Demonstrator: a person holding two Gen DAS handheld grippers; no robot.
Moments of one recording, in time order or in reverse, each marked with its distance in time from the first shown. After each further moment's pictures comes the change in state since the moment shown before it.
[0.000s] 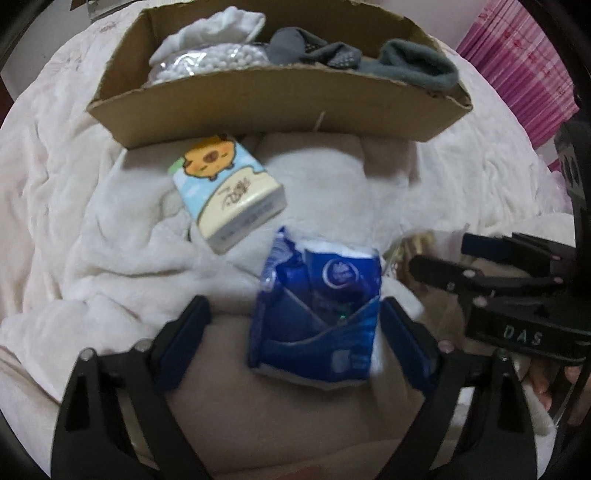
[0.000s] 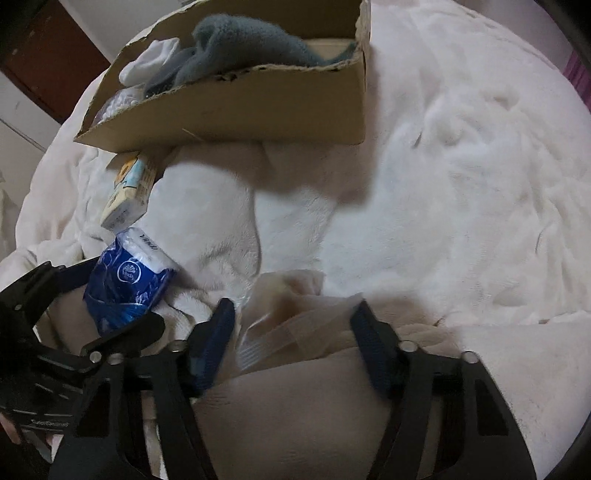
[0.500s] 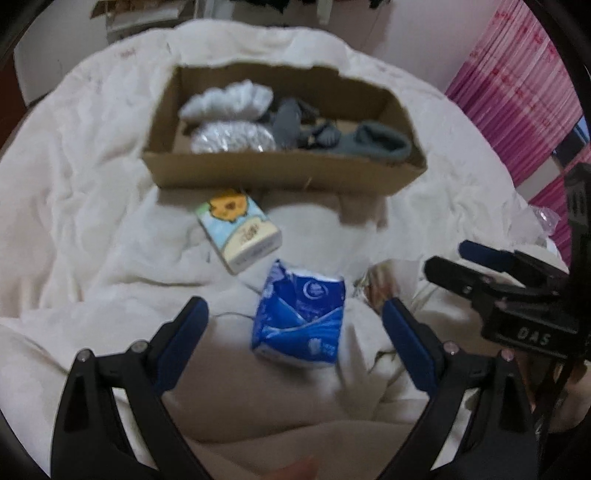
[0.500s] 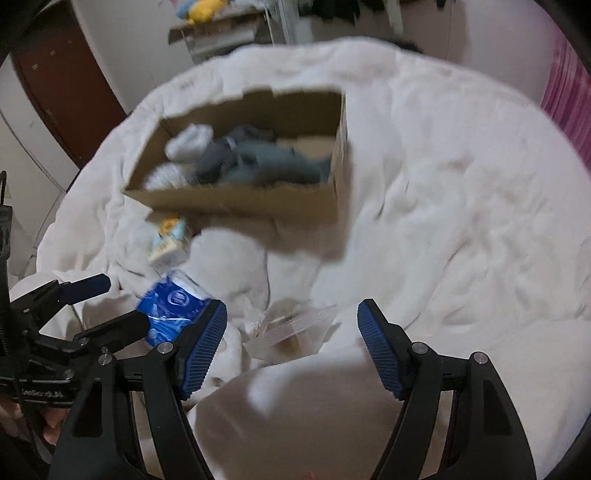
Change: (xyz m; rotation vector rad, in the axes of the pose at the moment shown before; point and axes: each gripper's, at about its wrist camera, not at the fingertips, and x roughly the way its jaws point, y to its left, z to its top) left arm -0.051 0.010 0.001 -0.044 -0.128 -0.047; right arm -0.065 -0.001 -0.007 -0.012 -0.219 -0.003
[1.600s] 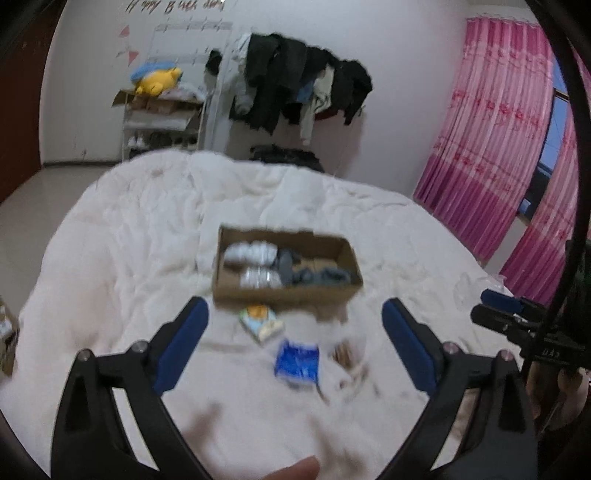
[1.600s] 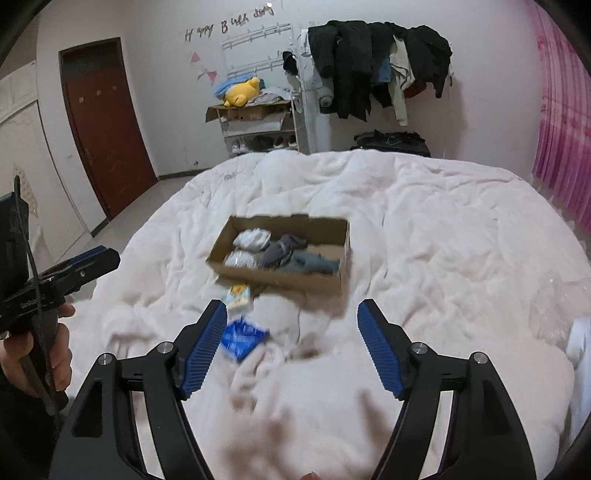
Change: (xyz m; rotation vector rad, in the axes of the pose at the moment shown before) left arm -0.201 0.021 -0.050 -0.027 -0.527 -0.027; right arm -0.187 0.027 -0.051 -0.128 -0.378 0.049
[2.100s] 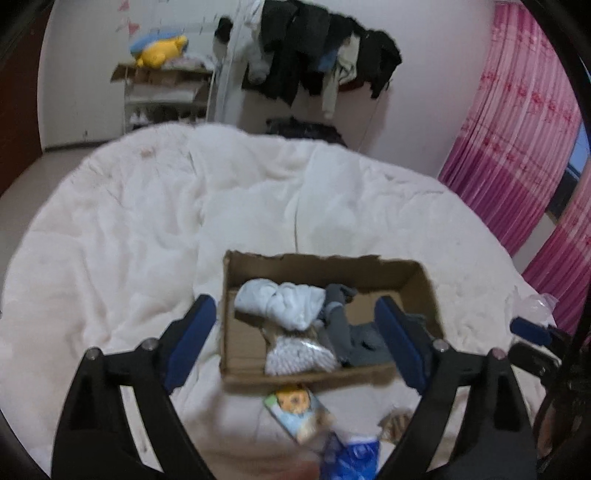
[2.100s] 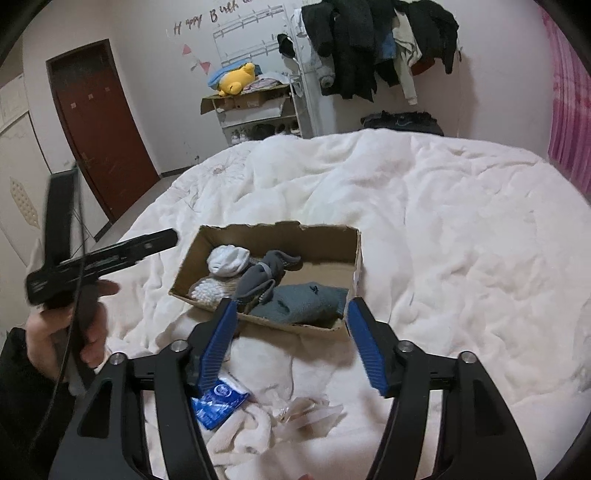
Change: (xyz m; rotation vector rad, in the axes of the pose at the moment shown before) left arm 0.167 0.042 0.069 -0.009 0.067 0.070; right arm 0.126 -0.026 0.047 0.036 0.033 0.062
